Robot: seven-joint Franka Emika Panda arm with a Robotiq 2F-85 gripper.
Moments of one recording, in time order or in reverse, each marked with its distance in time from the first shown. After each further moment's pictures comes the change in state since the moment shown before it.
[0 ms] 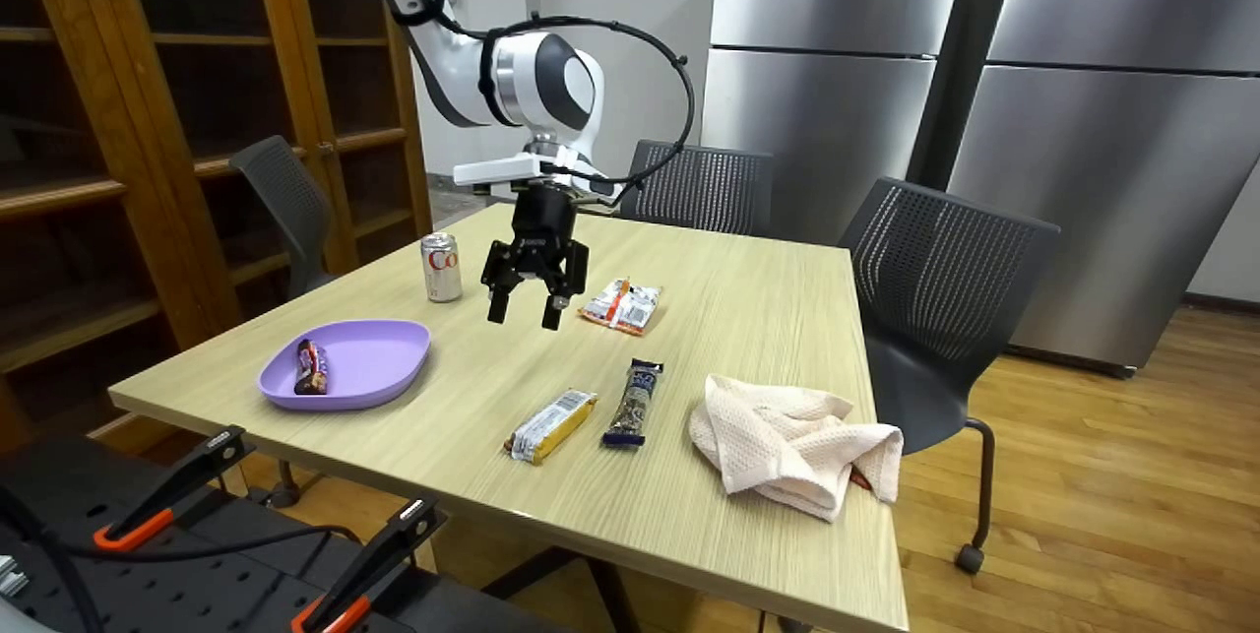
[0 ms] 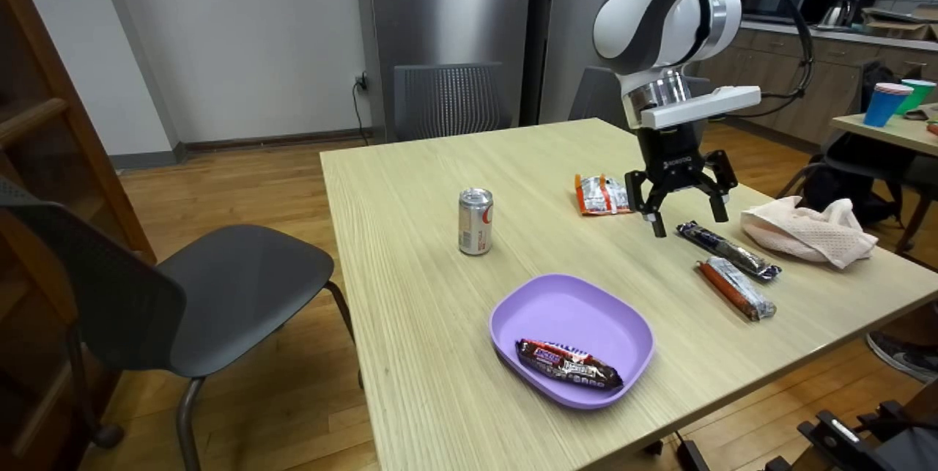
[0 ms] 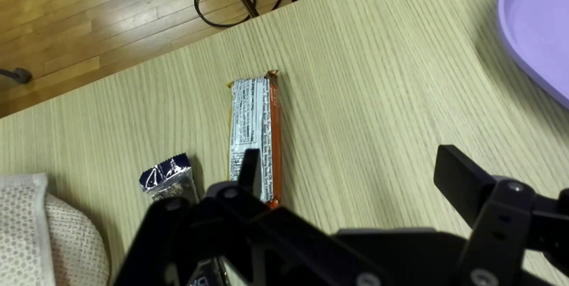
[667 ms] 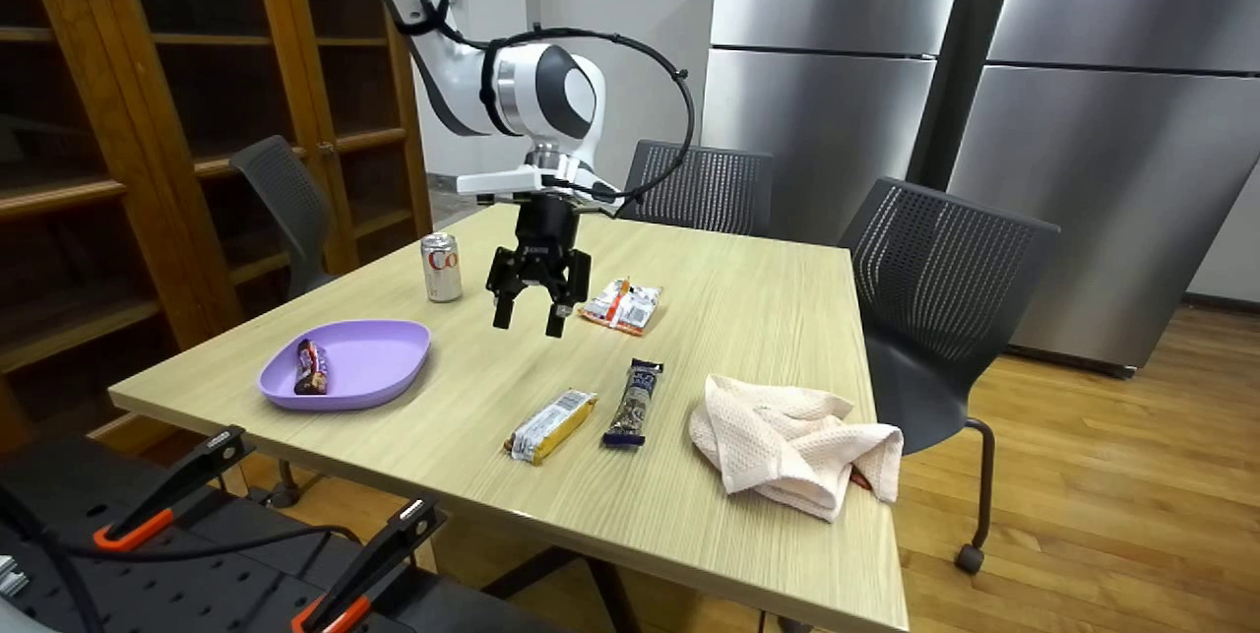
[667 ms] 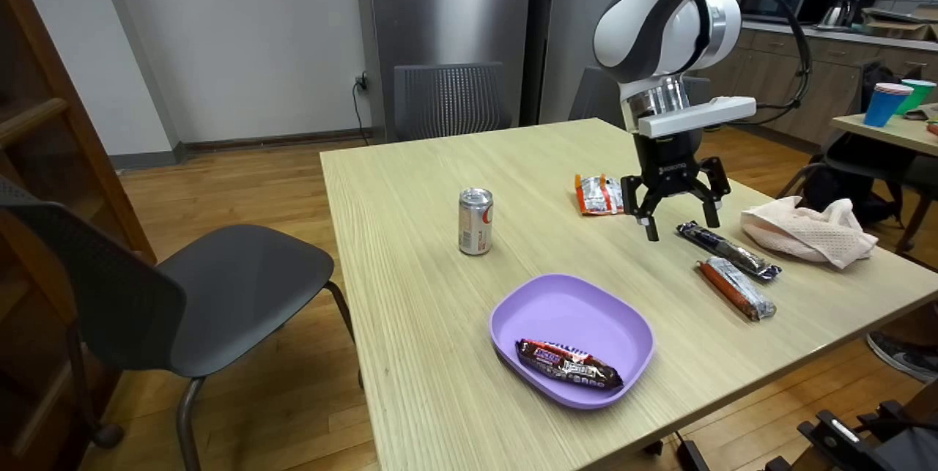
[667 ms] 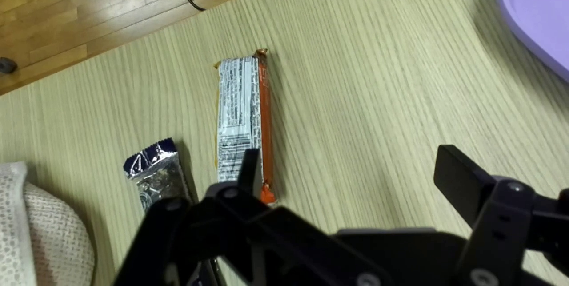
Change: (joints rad) arm -0.004 0.018 0.000 -0.003 0.011 0.064 0.003
